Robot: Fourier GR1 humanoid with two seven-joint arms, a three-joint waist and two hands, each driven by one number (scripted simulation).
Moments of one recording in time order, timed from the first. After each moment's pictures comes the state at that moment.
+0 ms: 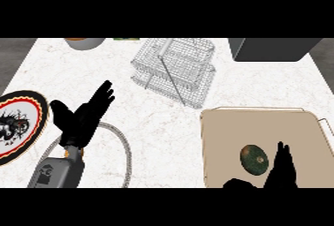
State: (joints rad) left arm -0.18 0.14 -0.07 -1.48 0.15 -0.04 0.24; right arm 0.32 -0.06 0.29 -1.68 1.10 -0.60 0.76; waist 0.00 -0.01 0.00
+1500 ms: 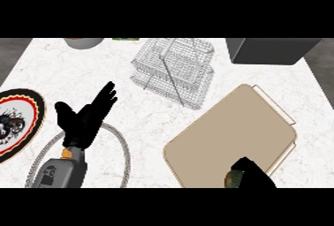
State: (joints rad) left arm -0.17 0.11 -0.06 -1.48 0.12 -0.06 0.24; right arm 0.26 -0.08 0.49 -1.66 1.28 -0.38 0.99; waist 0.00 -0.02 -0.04
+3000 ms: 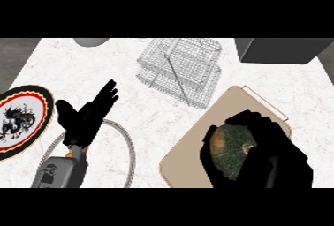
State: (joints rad) left arm -0.19 0.11 -0.07 -1.49 0.11 -0.07 0.25; right arm -0.30 -0.01 0.66 -2.13 1.63 0.05 1.22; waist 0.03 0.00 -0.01
